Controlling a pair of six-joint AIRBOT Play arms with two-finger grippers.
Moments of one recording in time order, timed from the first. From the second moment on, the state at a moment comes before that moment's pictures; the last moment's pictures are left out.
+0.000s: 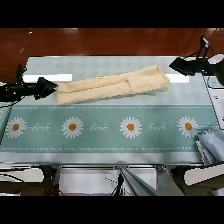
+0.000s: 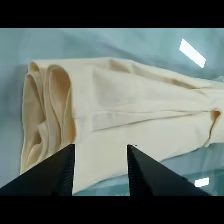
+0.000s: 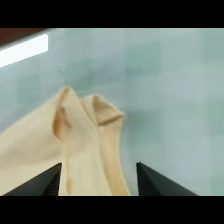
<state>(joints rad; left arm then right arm) 0.40 -1.56 1.04 0.52 -1.04 -1.04 -0.24 -1.72 1.46 -0.97 0.78 1.30</state>
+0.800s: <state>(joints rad) 0.35 -1.56 1.04 0.47 -1.18 -1.04 -0.19 -1.88 1.46 -0.70 0.96 1.28</state>
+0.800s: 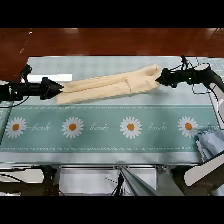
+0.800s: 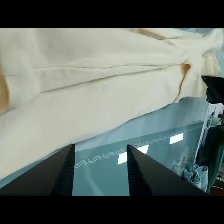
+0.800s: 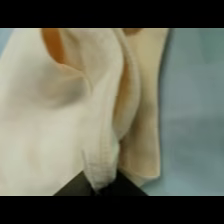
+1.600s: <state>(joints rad) -0.10 -1.48 1.10 0.30 -1.03 -1.07 -0.01 -1.31 1.46 -1.13 1.18 1.42</state>
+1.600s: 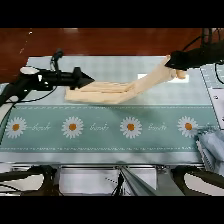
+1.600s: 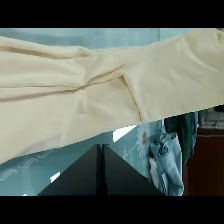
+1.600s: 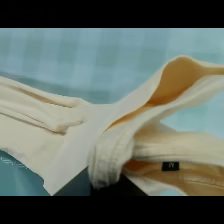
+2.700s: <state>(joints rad) -0.63 -1.67 1.10 0.21 -0.79 -1.16 0.20 -1.00 1.46 -1.40 1.39 1.65</state>
